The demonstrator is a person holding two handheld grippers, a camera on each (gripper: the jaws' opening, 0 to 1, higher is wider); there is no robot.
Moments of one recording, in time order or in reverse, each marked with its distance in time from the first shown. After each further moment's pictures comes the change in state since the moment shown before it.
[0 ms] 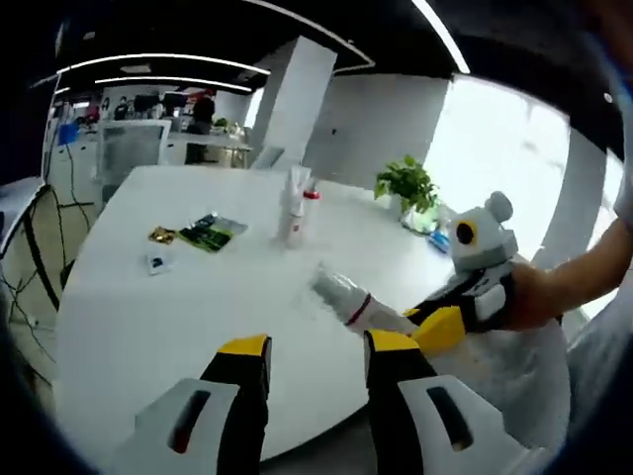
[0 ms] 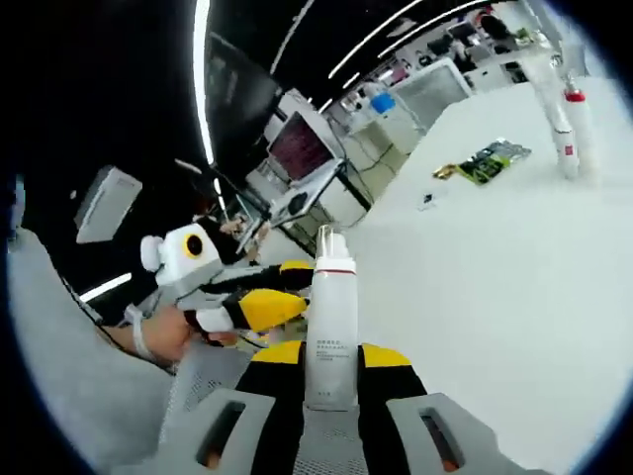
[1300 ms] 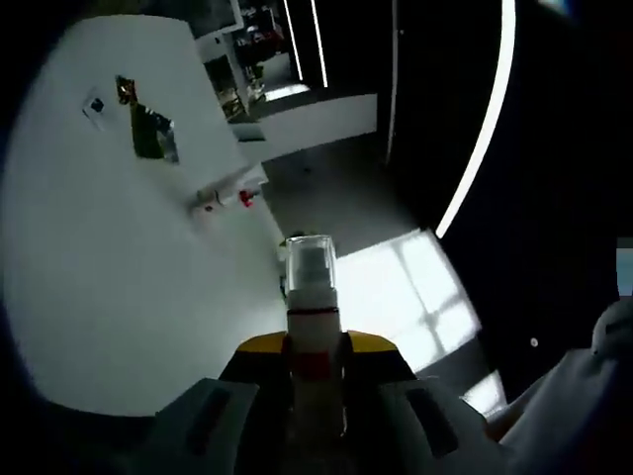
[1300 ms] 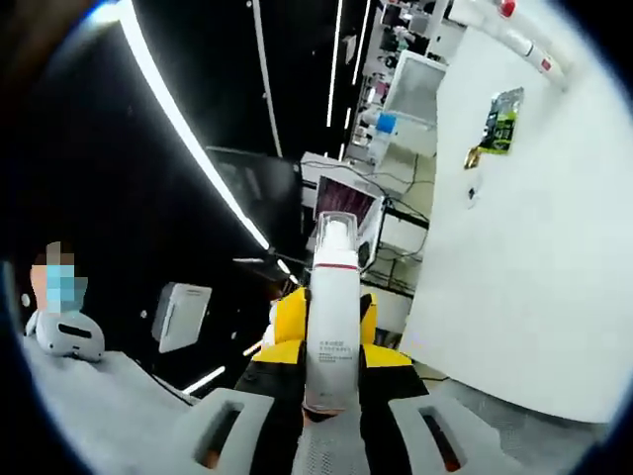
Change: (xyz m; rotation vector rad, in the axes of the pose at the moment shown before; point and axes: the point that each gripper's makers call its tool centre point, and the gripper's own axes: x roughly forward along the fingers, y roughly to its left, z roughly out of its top) left arm 0.029 -0.046 0.033 -0.724 -0.105 -0.351; right arm 0.001 0.031 0.025 0.216 -0.104 0.156
